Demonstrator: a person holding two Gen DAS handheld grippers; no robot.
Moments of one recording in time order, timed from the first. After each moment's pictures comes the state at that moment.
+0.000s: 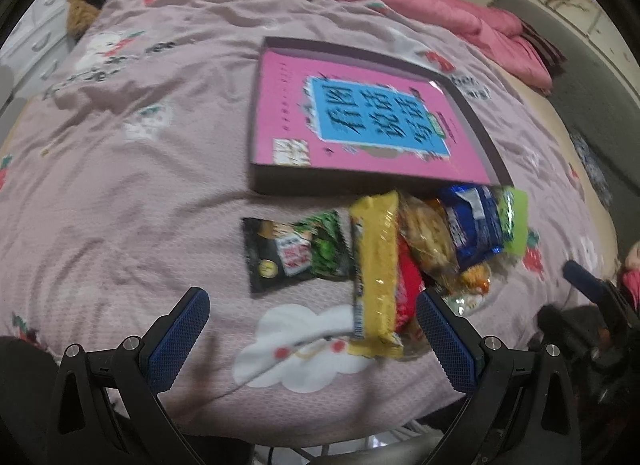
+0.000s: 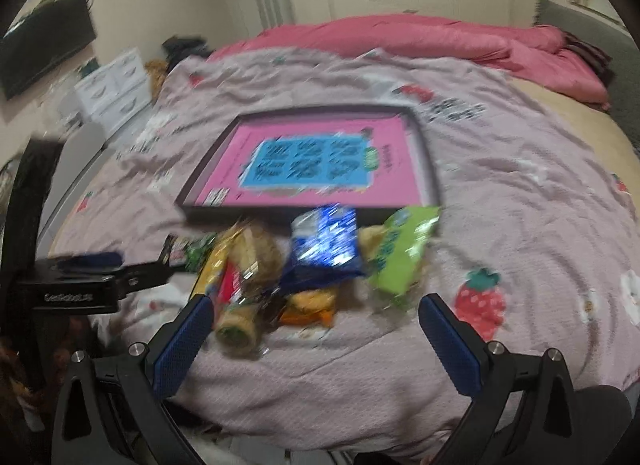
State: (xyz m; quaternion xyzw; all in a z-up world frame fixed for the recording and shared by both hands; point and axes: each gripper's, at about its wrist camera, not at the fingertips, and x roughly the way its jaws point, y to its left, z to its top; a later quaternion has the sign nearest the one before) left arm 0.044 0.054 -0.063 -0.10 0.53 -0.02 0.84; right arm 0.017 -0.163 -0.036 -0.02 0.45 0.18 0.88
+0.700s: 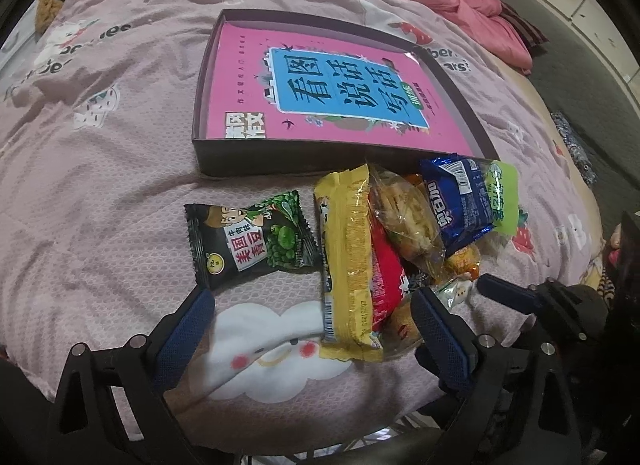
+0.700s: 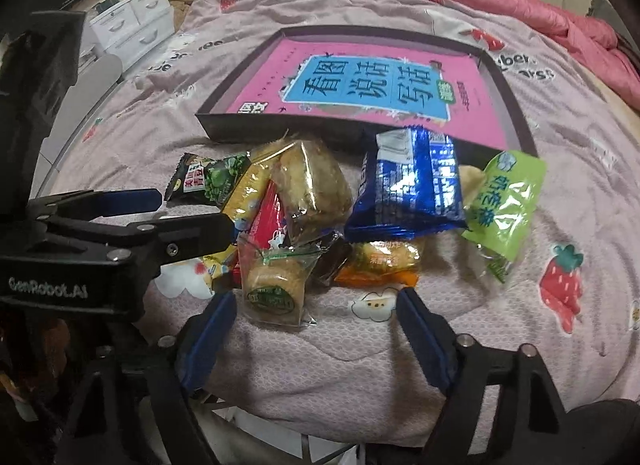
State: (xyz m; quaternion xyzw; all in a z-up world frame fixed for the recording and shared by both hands) left arm 0.059 0.039 -0.085 -0.11 0.55 -0.07 0.83; right arm 0.026 -0.116 -0.087 -0.07 0.53 0.22 0.82
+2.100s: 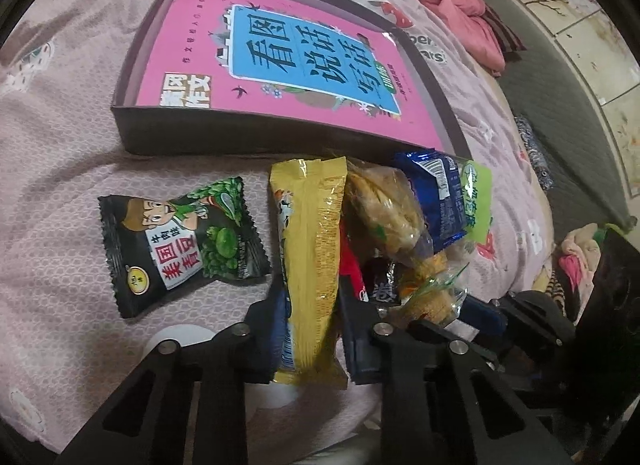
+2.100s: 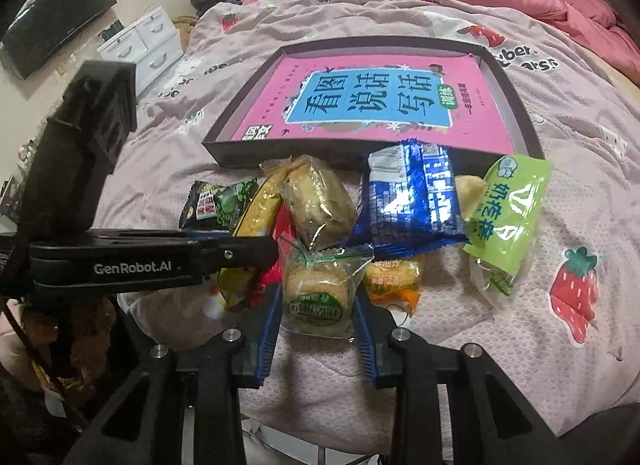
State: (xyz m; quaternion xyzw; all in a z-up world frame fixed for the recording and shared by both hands) left arm 0.082 0.033 -0.113 -0.19 0.58 -0.15 0.78; right arm 0.037 -0.130 -0.080 -0.01 0.52 0.25 0.82
